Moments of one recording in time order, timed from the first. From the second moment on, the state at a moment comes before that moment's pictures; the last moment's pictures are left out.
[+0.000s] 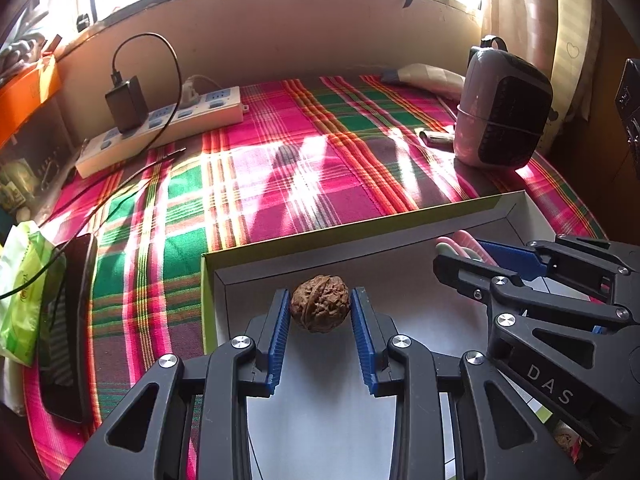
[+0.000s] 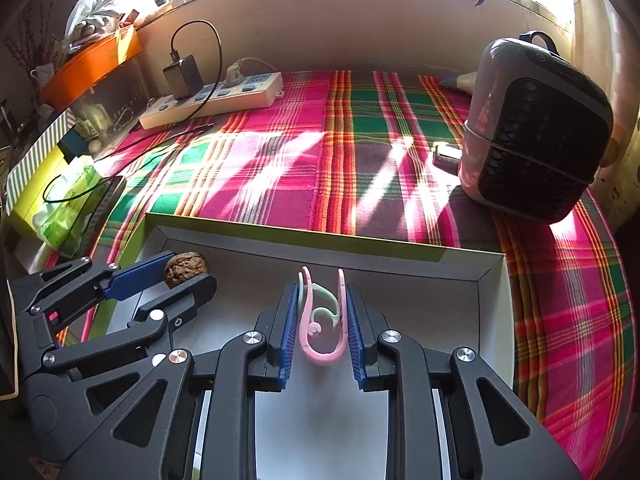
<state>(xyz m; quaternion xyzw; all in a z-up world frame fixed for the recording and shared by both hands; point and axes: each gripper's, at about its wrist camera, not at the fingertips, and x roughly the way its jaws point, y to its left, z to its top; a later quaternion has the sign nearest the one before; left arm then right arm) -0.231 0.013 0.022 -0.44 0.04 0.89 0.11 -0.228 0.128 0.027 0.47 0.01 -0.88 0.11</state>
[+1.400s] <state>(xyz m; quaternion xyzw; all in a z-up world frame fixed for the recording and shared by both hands) -0.203 0.002 0.043 -0.43 0.04 0.90 0.10 -0.200 0.140 0.044 0.46 -0.01 -0.89 0.09</state>
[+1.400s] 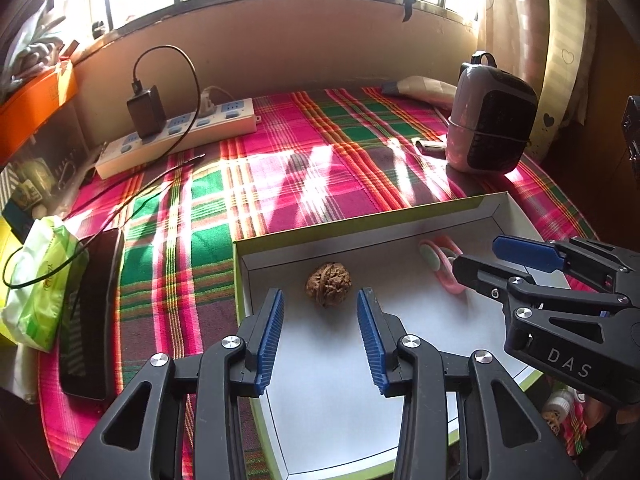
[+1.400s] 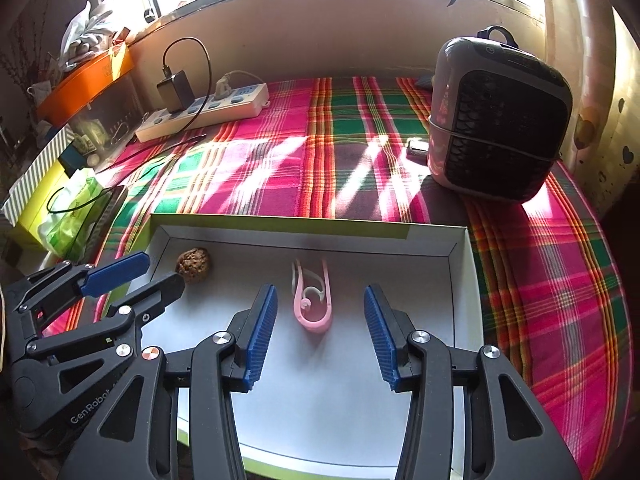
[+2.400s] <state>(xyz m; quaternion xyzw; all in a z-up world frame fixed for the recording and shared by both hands) -0.092 -0.048 0.054 -0.39 -0.02 0.92 0.10 -0.093 0.190 0.066 0.40 -0.05 -0.91 0.09</state>
